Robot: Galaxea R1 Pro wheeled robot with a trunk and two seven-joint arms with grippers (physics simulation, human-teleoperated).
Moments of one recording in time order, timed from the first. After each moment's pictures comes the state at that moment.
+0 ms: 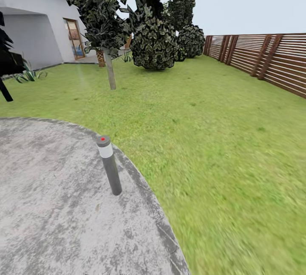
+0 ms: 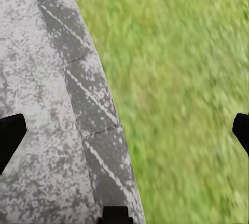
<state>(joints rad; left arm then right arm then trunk) -0.17 0.07 0.01 -0.32 0.09 -0.36 0.00 -0.06 -0.04 0.00 -0.50 0.01 -0.31 -0.01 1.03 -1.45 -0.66</state>
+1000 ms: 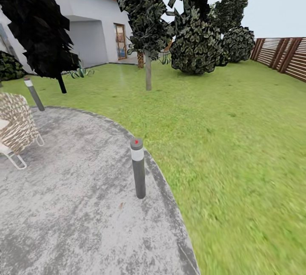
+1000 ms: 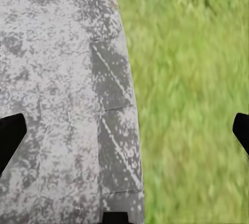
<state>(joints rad) -0.17 0.07 0.17 -0.32 0.09 -0.36 0.03 -0.05 -0.04 0.00 -0.50 0.01 -0.31 -0.01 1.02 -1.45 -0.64</state>
